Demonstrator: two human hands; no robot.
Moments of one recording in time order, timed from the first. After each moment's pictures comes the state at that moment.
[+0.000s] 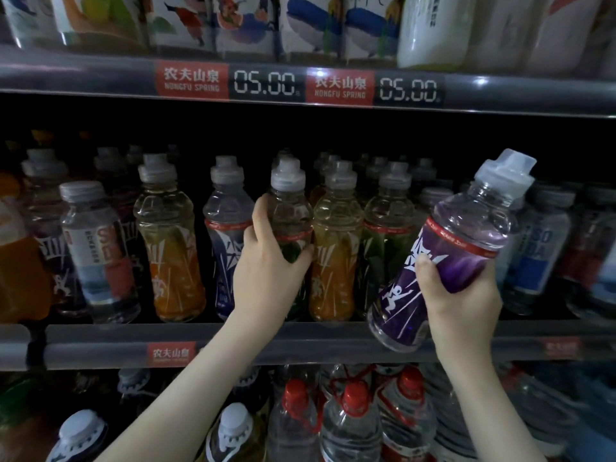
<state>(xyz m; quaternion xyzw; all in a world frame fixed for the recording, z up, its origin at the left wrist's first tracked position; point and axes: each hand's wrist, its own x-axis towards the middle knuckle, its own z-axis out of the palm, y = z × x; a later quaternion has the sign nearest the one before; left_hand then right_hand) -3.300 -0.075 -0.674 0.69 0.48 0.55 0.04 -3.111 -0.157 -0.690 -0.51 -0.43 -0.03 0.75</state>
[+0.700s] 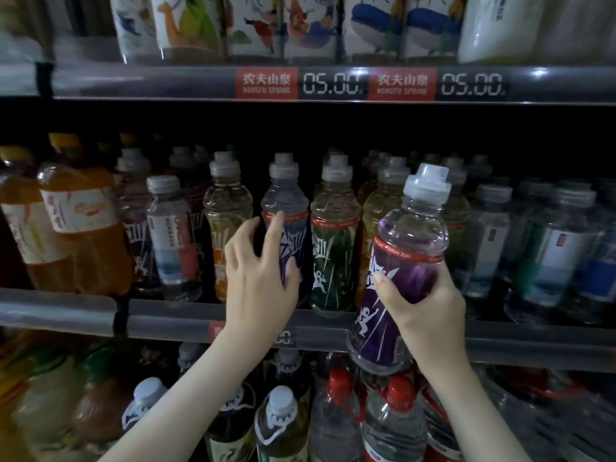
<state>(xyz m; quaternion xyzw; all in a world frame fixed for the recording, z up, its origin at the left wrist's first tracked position) -3.370 -0.087 -0.704 0.68 0.47 0.53 -0.19 -3.181 -0.148 -0.705 -0.49 -0.55 0.07 0.67</state>
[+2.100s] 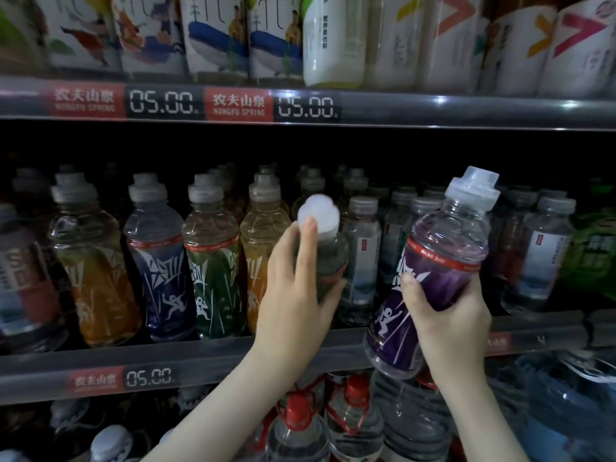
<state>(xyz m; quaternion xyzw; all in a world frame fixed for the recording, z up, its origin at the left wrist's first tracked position) -3.201 -0.113 -0.688 0.75 0.27 0.58 -0.14 -3.047 -0.196 -0.689 -0.54 -0.43 -0.05 0.73</state>
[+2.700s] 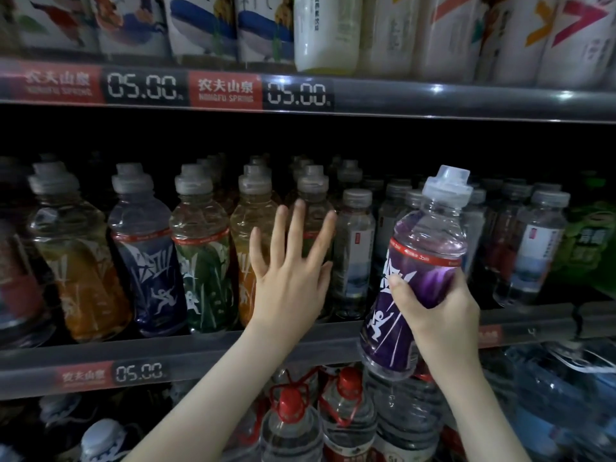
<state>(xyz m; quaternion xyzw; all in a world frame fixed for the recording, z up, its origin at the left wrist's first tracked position) -3.181 -0.088 -0.693 0.76 0.38 0.45 -0.28 -3.035 -0.199 -0.692 -0.56 -0.45 0.00 0.70</state>
